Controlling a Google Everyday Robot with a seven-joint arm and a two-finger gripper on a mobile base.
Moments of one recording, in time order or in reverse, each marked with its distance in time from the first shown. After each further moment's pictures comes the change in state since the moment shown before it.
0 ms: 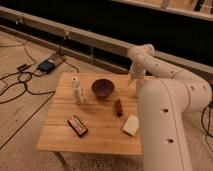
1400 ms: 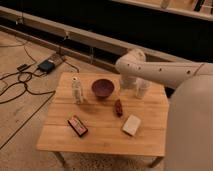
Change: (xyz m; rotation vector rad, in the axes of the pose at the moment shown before) arm 0.093 0.062 -0.080 0.052 -0.082 0.067
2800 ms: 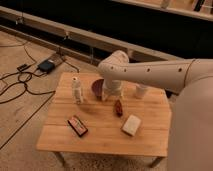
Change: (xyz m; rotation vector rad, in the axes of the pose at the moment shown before) arm 0.065 0.088 -0.024 -0.060 0.046 0.103
